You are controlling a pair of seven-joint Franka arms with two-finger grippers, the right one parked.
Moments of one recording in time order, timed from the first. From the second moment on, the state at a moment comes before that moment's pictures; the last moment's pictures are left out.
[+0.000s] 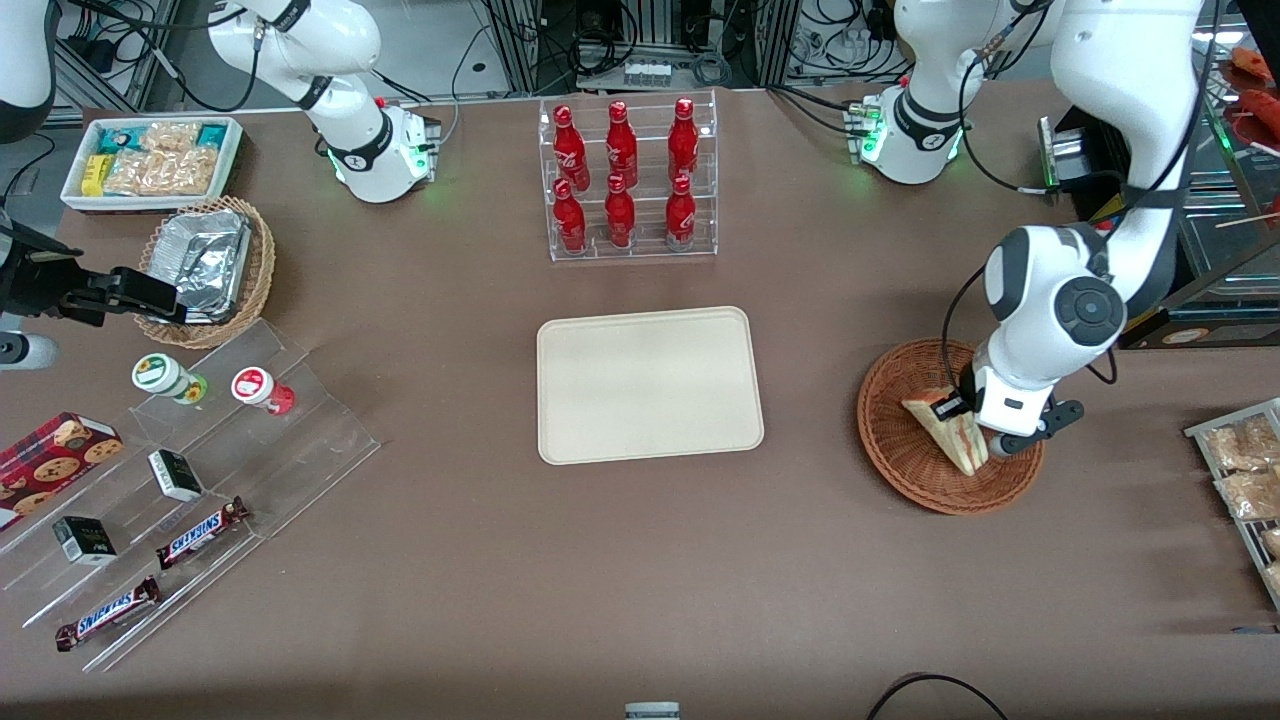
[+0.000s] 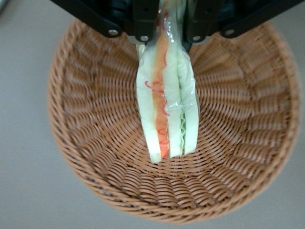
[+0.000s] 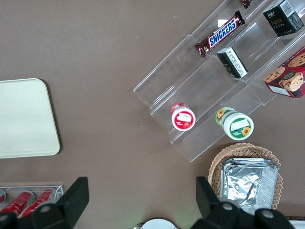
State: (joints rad) arm -0.10 0.24 -0.02 -2.10 0.02 2.30 -0.56
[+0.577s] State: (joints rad) arm -0.11 0.16 -0.25 -1.73 0.01 1.82 -0.58
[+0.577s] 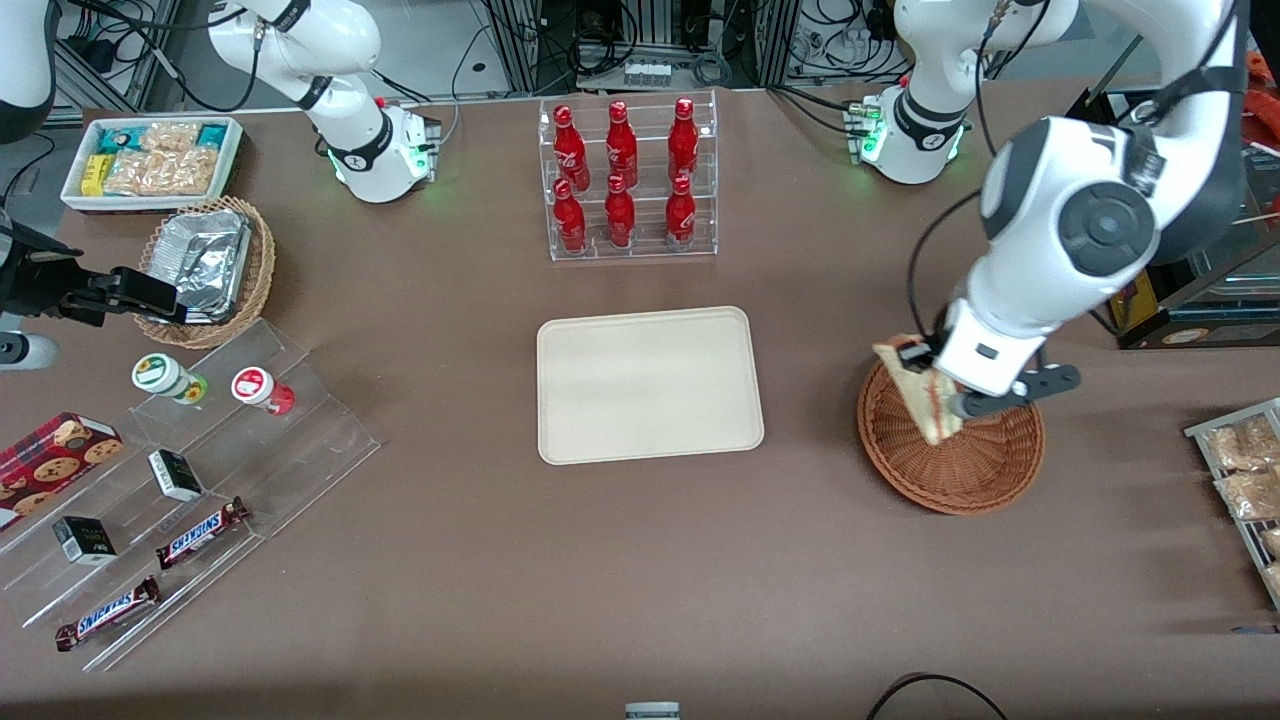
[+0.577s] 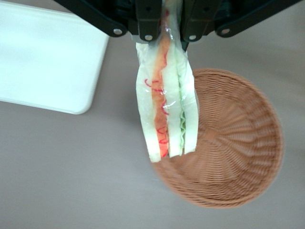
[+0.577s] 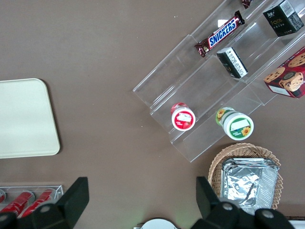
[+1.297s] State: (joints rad) arm -0.44 0.58 -0.32 -1.39 0.06 1.84 -0.75
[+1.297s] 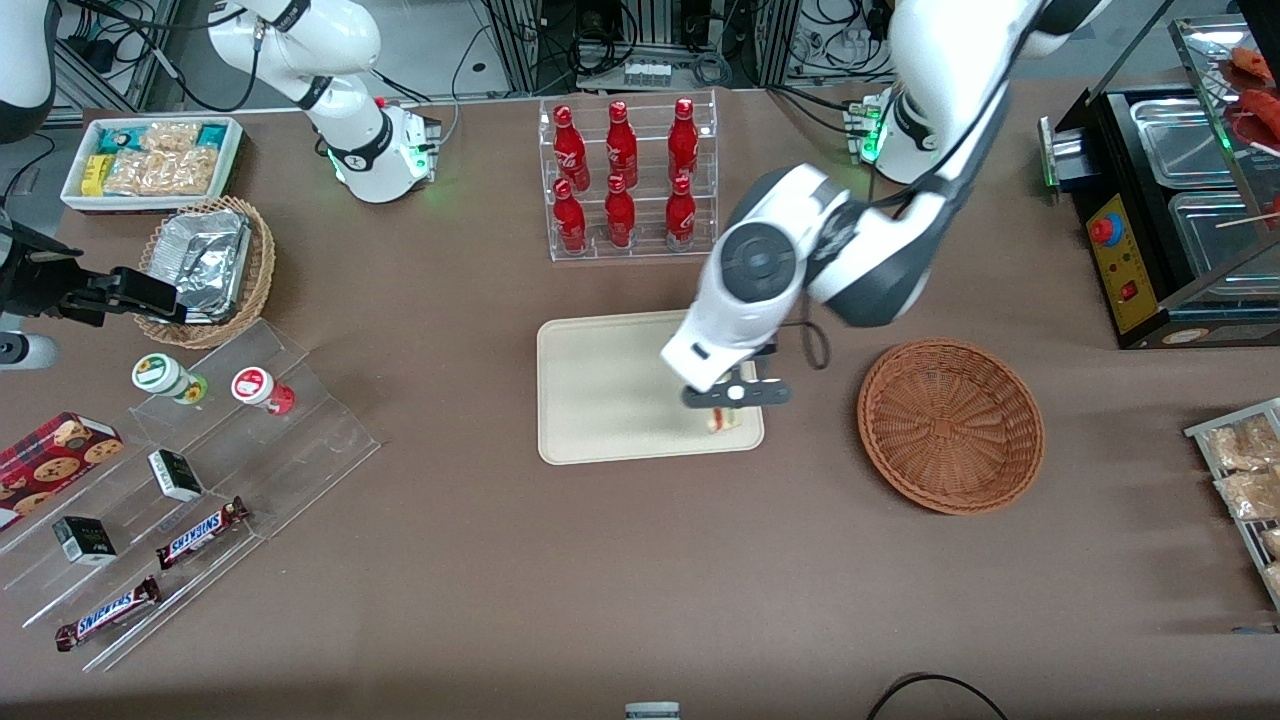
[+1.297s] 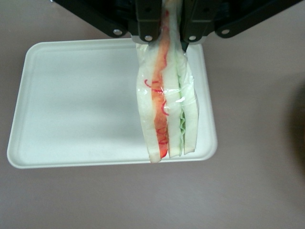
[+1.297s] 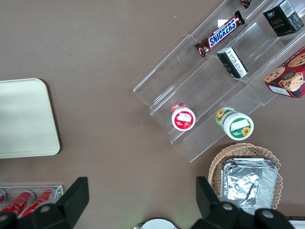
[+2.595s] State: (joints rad) arm -0.59 0.82 -0.31 -1.34 0.16 2.01 -0.85
